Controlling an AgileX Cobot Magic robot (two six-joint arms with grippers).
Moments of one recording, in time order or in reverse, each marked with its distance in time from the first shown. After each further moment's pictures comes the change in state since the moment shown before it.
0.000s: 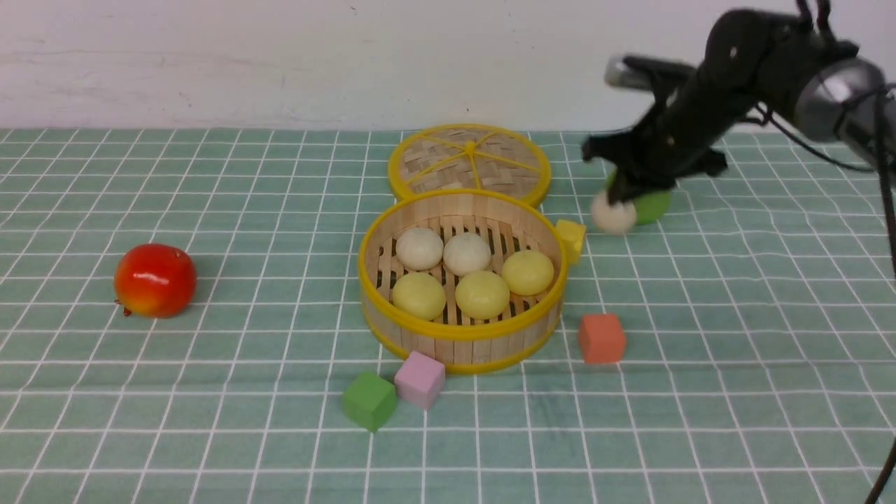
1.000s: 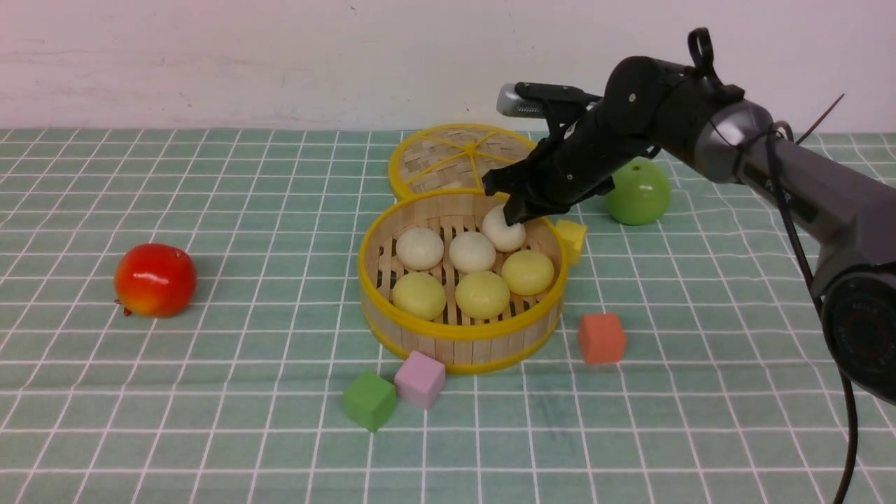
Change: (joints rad) right arm 0.126 0.098 -0.001 0.073 -0.135 -0.122; left arm 0.000 0.000 0.000 0.001 0.000 0.000
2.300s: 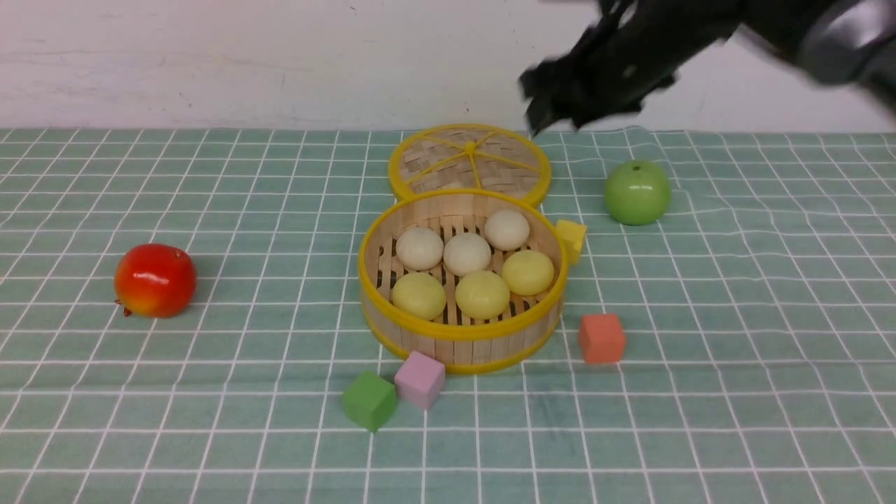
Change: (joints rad) right arm 0.000 -0.331 0.001 -0.159 0.183 0.012; left arm 0.000 0.000 0.000 0.000 0.000 0.000
